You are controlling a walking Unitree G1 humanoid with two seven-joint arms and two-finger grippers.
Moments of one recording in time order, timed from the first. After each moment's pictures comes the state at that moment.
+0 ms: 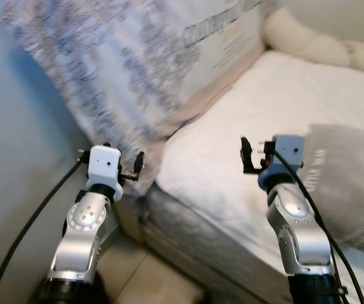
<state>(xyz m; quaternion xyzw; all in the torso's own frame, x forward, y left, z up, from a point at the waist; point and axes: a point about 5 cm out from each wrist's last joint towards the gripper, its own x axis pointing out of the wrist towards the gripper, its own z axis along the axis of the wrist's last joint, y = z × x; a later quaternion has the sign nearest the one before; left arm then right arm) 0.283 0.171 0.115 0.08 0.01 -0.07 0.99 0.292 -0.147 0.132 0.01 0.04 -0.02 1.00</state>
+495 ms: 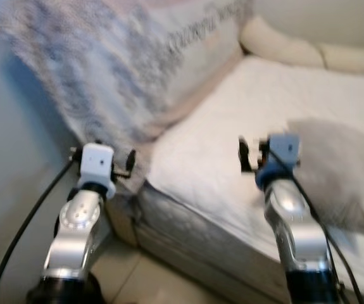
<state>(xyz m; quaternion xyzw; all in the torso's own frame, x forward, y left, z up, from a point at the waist) 0.284 0.176 0.108 0.09 0.03 -0.05 0.99 0.294 -0.148 0.134 -0.01 0.04 -0.03 1.00</state>
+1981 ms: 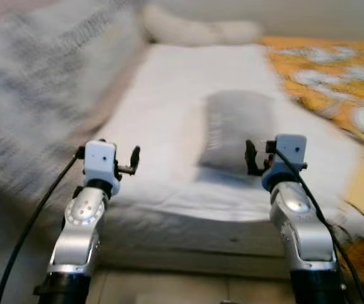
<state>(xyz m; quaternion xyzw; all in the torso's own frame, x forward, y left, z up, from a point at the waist) 0.289 0.174 0.116 0.06 0.01 -0.05 1.00 0.293 -0.159 0.127 -0.01 0.07 -0.05 1.00</state>
